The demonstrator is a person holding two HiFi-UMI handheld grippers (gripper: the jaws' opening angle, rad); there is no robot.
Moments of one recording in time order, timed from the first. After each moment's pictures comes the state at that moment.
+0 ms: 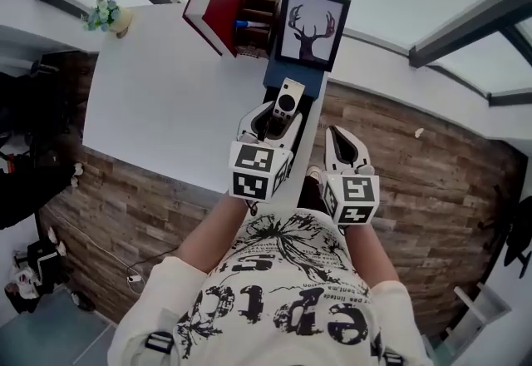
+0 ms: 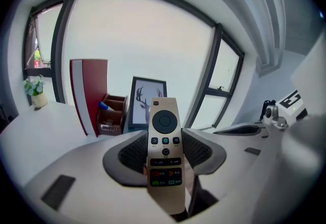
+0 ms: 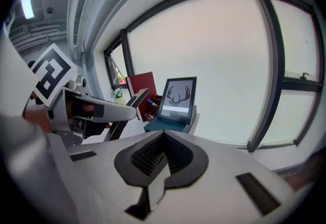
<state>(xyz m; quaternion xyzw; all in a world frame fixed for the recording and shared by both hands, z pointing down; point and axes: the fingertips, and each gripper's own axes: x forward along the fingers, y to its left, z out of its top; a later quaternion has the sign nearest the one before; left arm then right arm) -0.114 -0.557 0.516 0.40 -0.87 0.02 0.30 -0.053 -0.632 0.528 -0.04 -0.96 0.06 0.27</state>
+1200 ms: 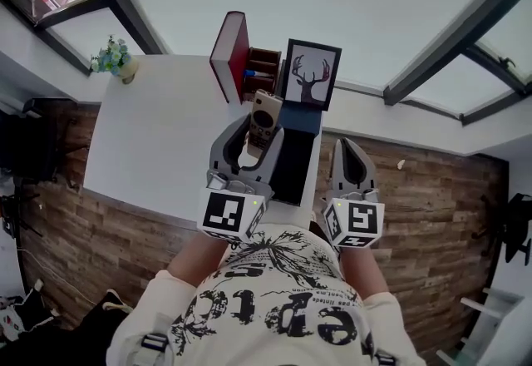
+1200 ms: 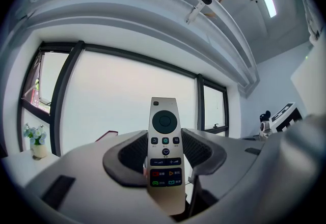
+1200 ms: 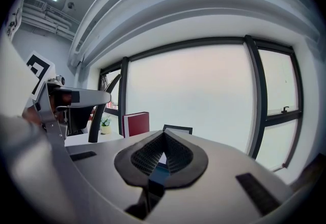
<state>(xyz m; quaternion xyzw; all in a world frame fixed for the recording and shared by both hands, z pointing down) -0.130 -0.470 0.344 0.43 -0.90 -0.04 0.01 -0.064 -0.602 0.396 0.06 -0.99 -0.01 0.08</state>
